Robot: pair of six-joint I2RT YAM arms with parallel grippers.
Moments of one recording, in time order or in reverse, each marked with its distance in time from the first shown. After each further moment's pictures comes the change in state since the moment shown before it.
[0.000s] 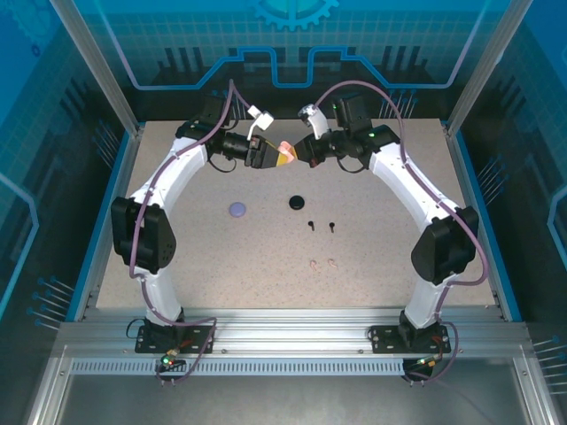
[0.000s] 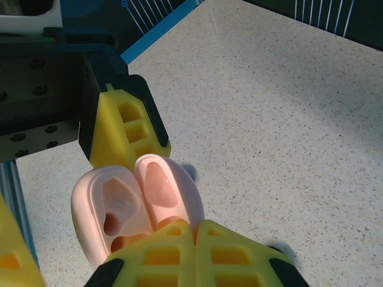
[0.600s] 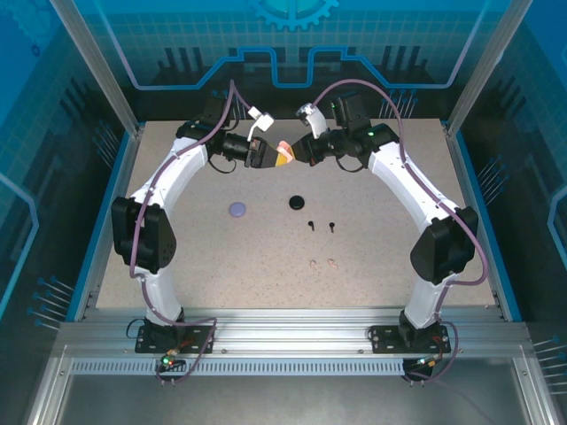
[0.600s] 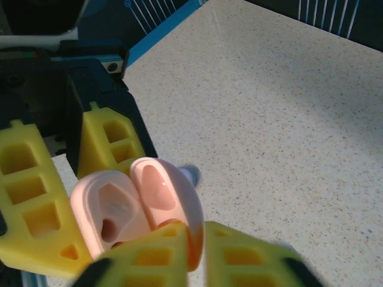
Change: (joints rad) left arm -0.002 0.001 0.000 -0.019 0.003 0.008; right arm 0.008 0.004 0.026 -0.024 0.018 0.002
